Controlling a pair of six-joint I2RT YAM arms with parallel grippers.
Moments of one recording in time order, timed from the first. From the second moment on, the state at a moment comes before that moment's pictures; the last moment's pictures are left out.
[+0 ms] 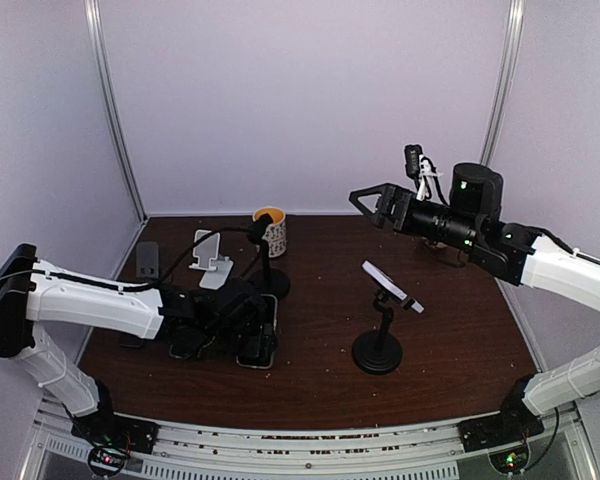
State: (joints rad) left arm -1.10 1.52 0.88 -0.36 -0.30 -0.84; right arm 0.69 1.23 1.04 0.08 -0.15 0.57
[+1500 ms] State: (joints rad) left arm -0.98 1.71 0.90 -0.27 -0.26 -0.78; right arm 0.65 1.22 1.02 0.09 -0.20 0.56
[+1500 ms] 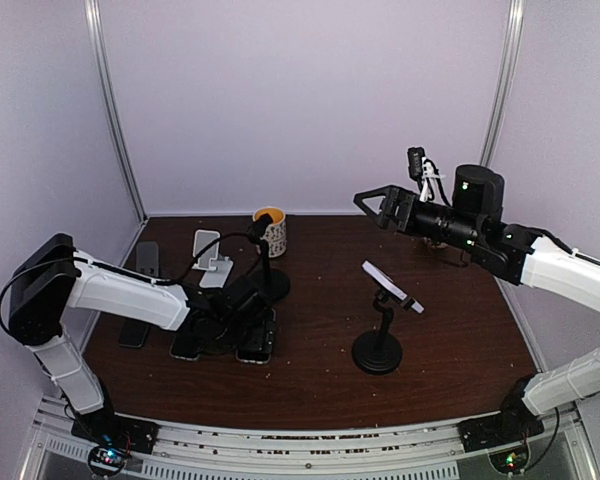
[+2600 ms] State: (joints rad) left arm -1.24 1.46 0.84 0.26 -0.23 -0.09; right arm 0.41 1.15 0.93 0.06 -0.55 0.48
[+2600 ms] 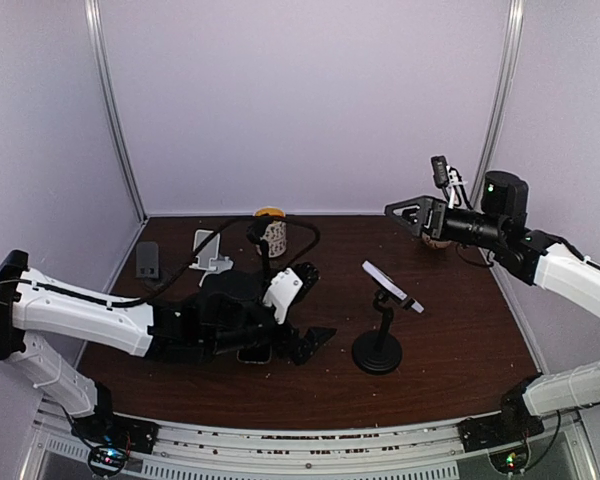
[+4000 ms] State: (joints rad) left arm -1.18 1.81 1.27 0.43 -0.04 -0.16; right arm 0.29 1.05 0.82 0.13 -0.67 0.50
